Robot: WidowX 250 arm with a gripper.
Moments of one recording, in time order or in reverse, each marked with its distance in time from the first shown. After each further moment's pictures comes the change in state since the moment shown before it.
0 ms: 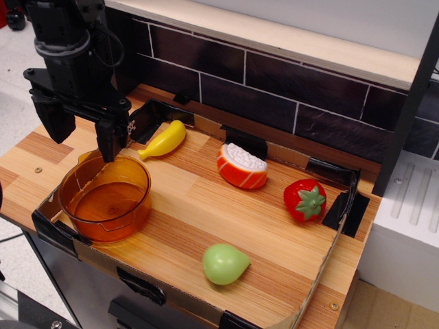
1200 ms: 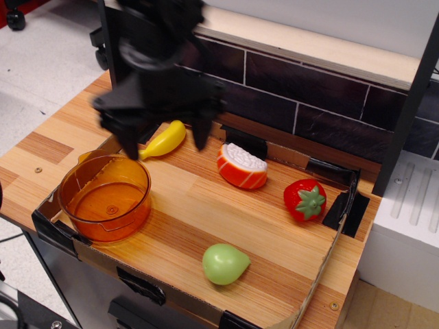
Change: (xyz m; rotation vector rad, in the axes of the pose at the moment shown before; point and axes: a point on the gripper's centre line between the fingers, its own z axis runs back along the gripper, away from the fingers) arm 0.013 -0.082 0.015 0.007 -0.132 0.662
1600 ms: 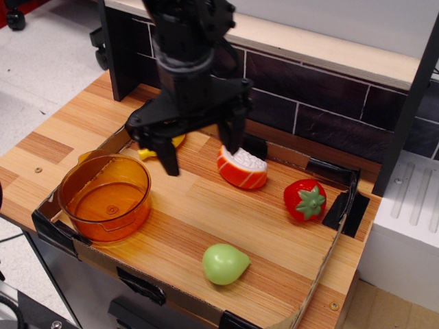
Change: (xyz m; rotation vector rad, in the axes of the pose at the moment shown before) arm -0.011 -0.027 -0.008 -0.068 0.138 0.179
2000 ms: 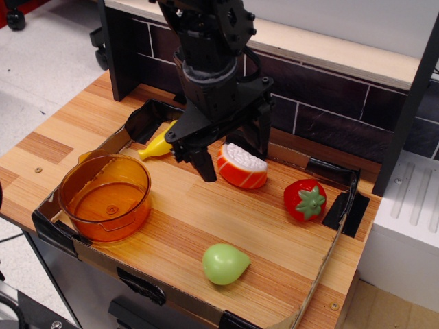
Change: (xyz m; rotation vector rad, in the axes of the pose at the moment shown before) arm 0.004 -0.020 -0.015 -0.088 0.019 0.205
